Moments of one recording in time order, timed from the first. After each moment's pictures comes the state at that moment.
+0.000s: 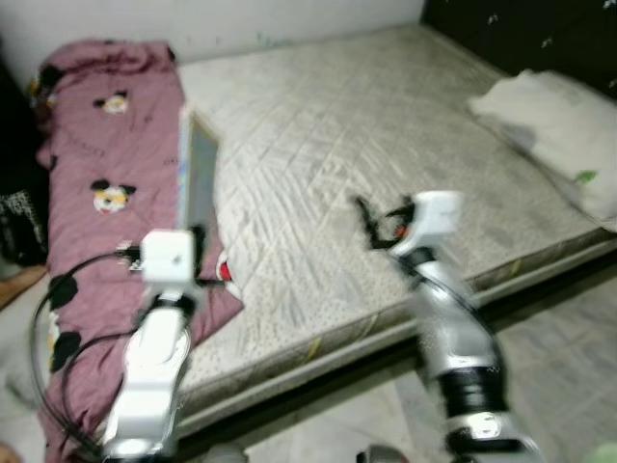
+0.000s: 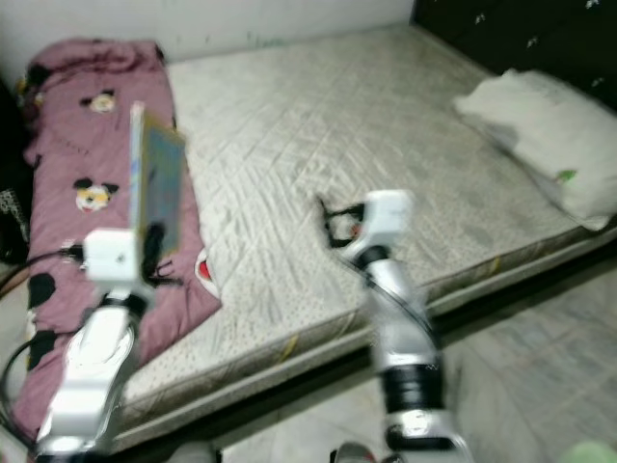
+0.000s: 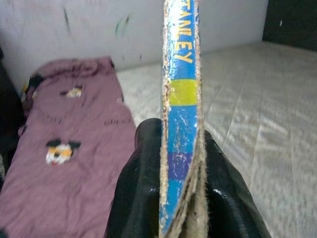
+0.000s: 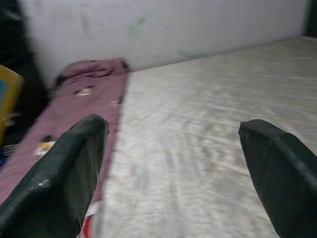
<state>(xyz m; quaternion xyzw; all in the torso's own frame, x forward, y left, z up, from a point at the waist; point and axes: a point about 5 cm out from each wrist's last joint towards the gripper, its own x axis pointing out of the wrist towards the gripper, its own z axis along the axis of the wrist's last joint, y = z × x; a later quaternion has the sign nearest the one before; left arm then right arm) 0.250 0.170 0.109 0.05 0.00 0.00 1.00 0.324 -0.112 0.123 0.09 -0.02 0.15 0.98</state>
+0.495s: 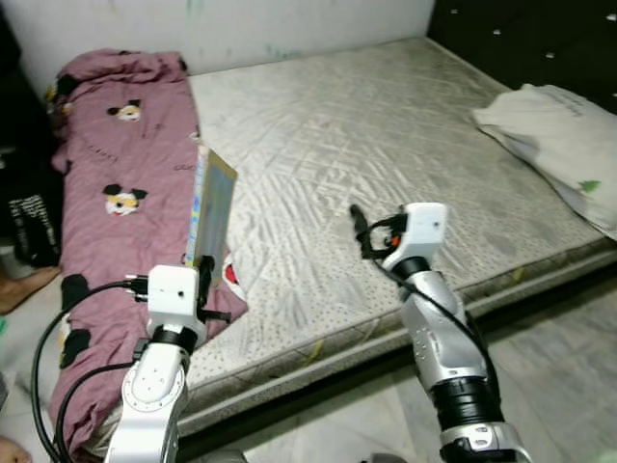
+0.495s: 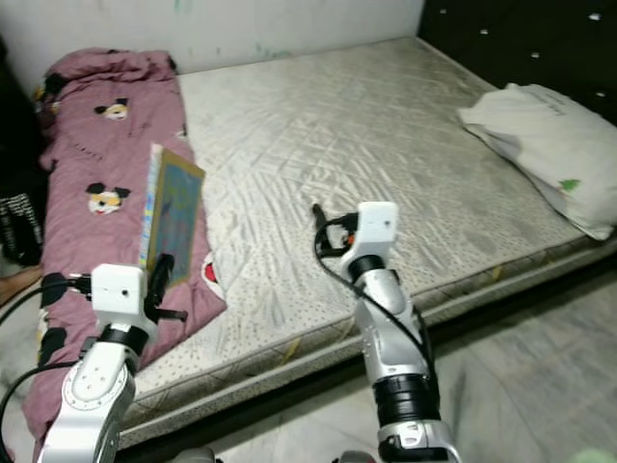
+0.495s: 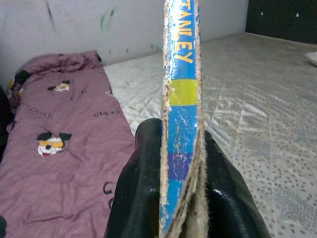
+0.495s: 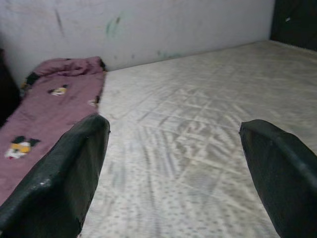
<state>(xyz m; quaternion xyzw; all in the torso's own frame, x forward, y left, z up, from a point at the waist) 0.233 0.162 0.098 0.06 0.00 -0.02 1.00 0.318 -0.124 0.114 0.07 -0.01 0.09 0.99</state>
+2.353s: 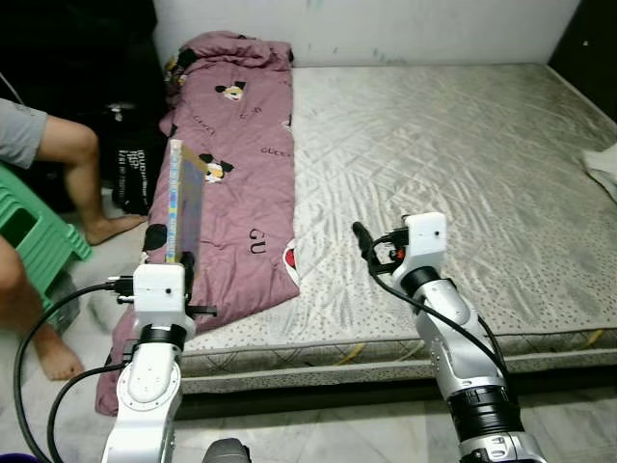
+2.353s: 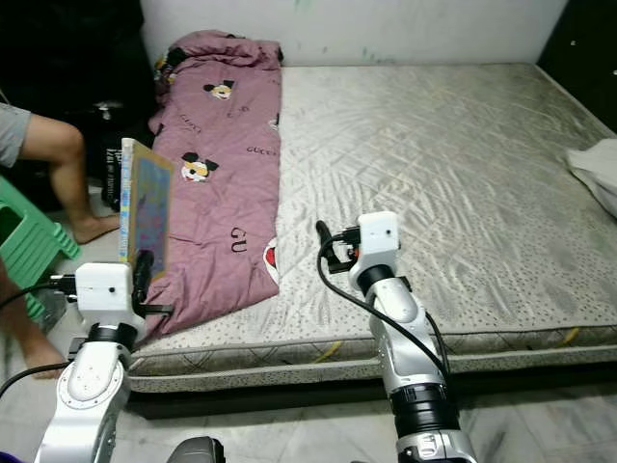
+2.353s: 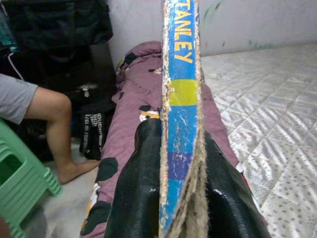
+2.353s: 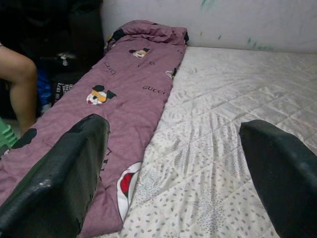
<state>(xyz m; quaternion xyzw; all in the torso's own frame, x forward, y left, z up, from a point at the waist) 0.233 0.167 0.099 0.07 0.00 0.03 1.00 0.309 -0.136 0.102 0.00 0.03 0.13 0.99</state>
